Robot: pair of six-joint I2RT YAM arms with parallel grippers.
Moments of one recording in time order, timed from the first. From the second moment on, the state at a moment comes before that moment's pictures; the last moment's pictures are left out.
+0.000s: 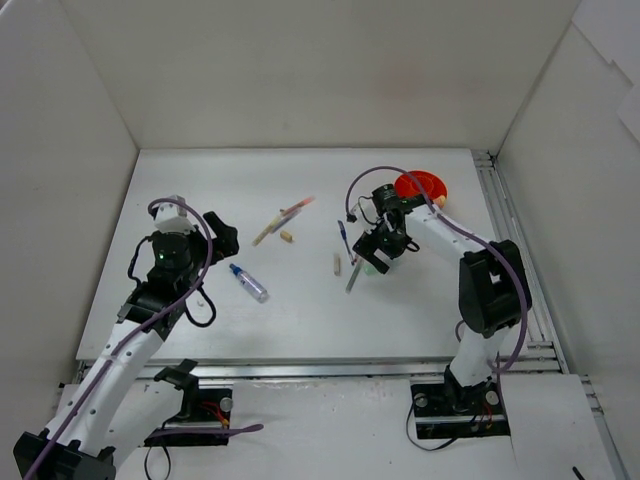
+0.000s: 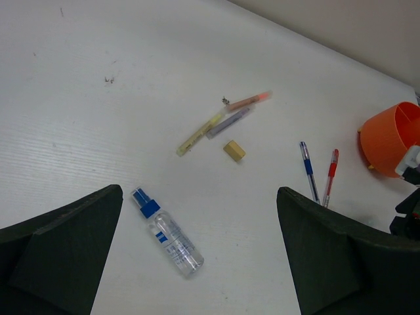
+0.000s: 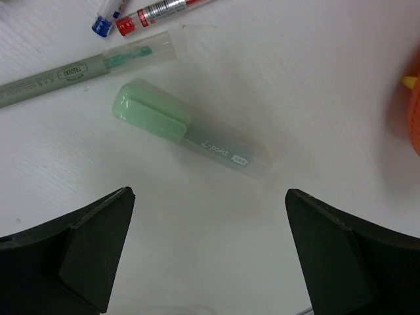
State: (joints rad) left arm -0.32 0.81 0.75 -0.25 -0.22 -0.51; right arm 0.38 1.77 1.29 -0.77 -0.01 -0.50
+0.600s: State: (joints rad) left arm -0.32 0.86 0.75 -0.23 -0.22 -0.50; right arm 0.41 1.93 1.33 -0.72 0.03 -0.58
